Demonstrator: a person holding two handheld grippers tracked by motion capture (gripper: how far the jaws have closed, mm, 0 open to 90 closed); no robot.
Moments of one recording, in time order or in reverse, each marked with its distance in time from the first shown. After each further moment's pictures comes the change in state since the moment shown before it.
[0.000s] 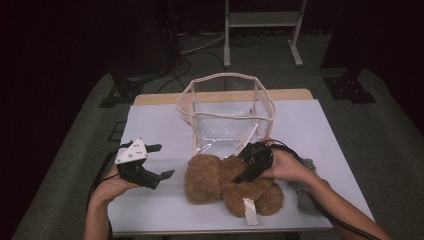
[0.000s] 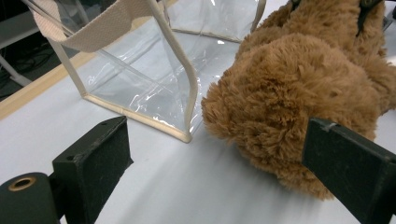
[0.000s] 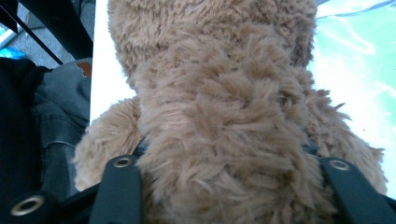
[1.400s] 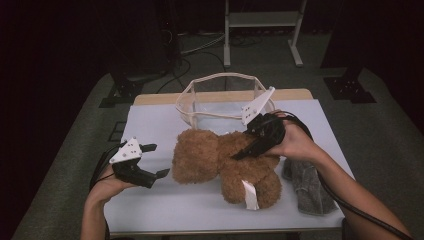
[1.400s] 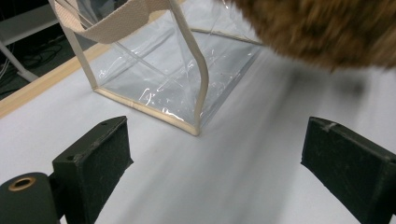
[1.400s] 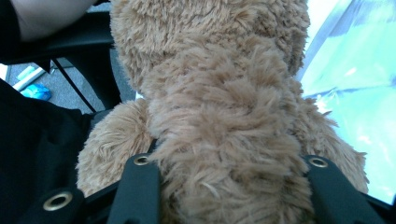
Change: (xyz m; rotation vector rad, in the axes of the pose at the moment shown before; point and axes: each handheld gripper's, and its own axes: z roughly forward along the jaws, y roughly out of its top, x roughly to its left) left arm 0.007 -0.007 -0.009 -0.013 0.017 -0.024; right arm 0.010 0.050 -0.093 -0.149 0.013 -0.033
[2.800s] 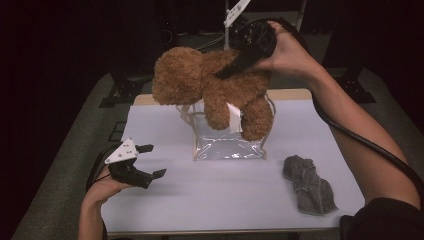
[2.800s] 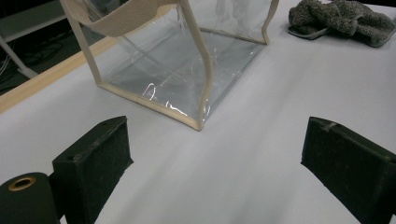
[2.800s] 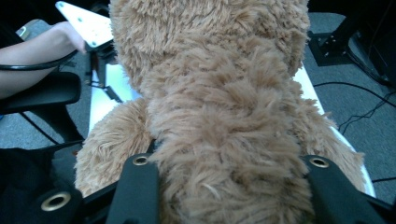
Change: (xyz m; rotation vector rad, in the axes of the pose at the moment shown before) left arm 0.005 -0.007 -0.007 -0.005 0.005 -0.015; right arm -0.069 0.139 -0.097 0.003 -0.151 -0.022
